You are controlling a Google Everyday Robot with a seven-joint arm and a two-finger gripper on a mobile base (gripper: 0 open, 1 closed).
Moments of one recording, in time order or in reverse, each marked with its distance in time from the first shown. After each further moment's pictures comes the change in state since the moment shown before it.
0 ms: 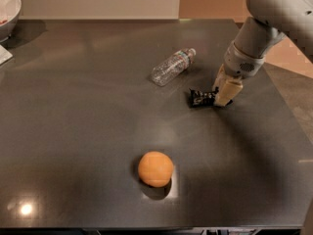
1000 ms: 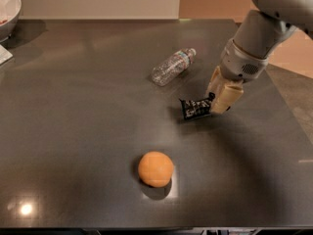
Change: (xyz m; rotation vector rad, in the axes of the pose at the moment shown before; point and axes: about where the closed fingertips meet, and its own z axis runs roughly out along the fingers) arm -0.038 0.067 -0.028 -0.046 -0.047 -0.104
